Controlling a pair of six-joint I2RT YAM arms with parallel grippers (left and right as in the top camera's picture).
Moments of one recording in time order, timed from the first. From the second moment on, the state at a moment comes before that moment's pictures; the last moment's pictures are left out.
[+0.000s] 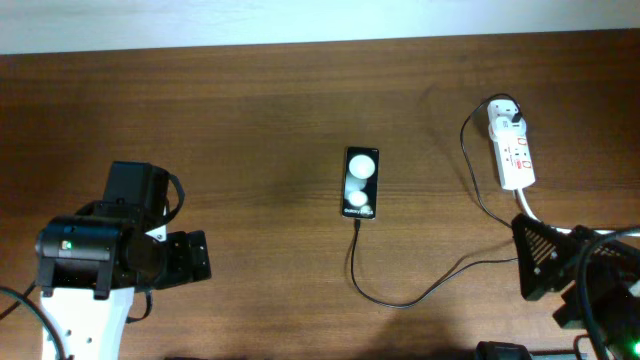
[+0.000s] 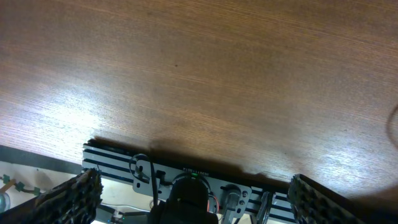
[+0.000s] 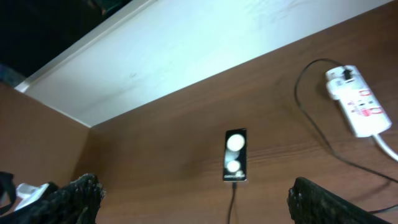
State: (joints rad) left arm -0.10 1.16 1.40 -1.68 -0.13 -0.30; right arm -0.13 0.81 1.80 -1.41 -0.36 0.42
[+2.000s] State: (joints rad) left arm -0.10 1.16 1.40 -1.68 -0.13 -0.30; right arm 0.05 0.04 0.72 -0.70 -0.18 0.42
